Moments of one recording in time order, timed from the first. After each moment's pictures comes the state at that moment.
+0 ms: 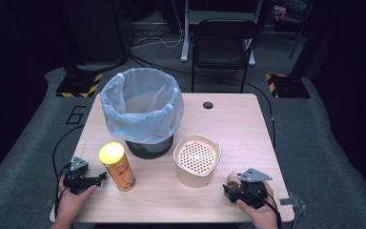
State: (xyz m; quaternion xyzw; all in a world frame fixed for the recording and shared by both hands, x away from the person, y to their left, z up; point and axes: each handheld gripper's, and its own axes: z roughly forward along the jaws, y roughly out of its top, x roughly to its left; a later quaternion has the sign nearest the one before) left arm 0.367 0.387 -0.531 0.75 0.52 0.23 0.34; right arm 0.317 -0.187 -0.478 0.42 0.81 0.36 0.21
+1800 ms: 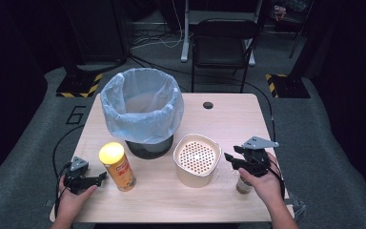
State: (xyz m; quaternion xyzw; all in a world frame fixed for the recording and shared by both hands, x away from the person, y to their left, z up) left arm 0.367 0.387 -0.531 0.75 0.52 0.23 0.34; right arm 0.374 -0.180 -0.402 0.40 0.79 0.41 0.20
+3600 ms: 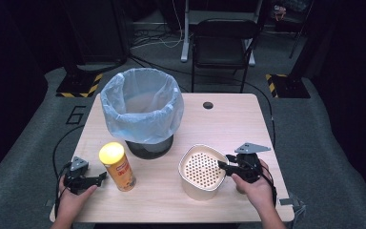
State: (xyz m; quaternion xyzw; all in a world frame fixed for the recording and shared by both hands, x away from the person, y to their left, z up) left arm 0.367 0.387 -0.531 0.75 0.52 0.23 0.34; right arm 0.363 -0.166 -0.417 0.43 0.79 0.41 0.15
